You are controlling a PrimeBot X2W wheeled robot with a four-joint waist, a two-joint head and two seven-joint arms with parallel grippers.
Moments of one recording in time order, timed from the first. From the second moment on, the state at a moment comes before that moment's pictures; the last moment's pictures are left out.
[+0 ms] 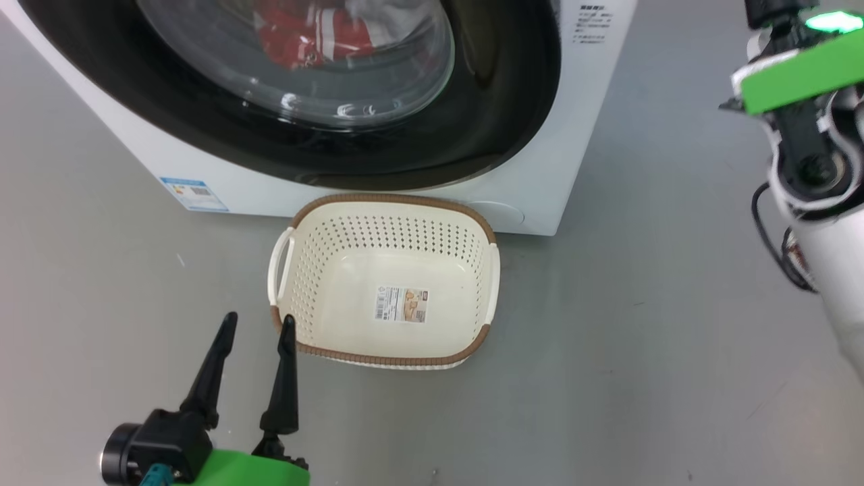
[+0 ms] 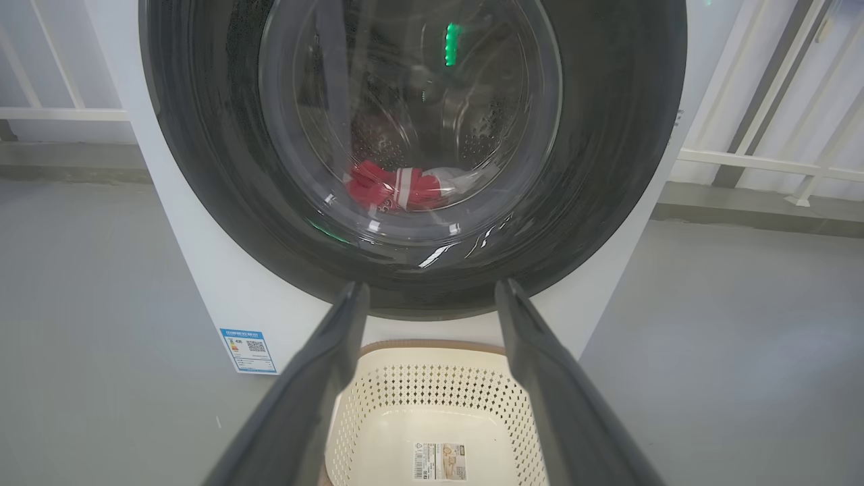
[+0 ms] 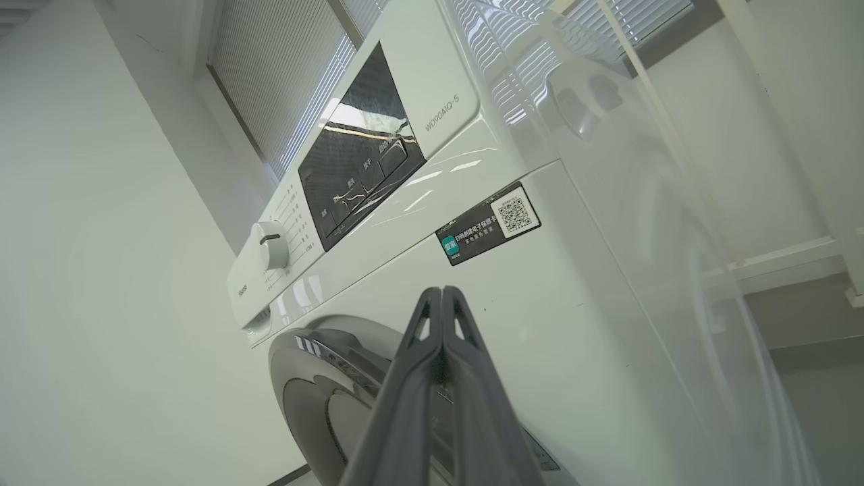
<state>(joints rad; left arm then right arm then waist) -0.09 0.04 -0.09 0.09 -0.20 -0.02 -0.25 -0.90 -0.30 0.30 0.34 1.11 0.13 -0.19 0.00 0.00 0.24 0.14</state>
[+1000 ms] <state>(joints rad) -0.18 0.04 -0.17 0.10 -0.23 -0.01 -0.25 -1.21 -0.37 0.36 0.74 1.76 0.13 0.68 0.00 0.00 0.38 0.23</state>
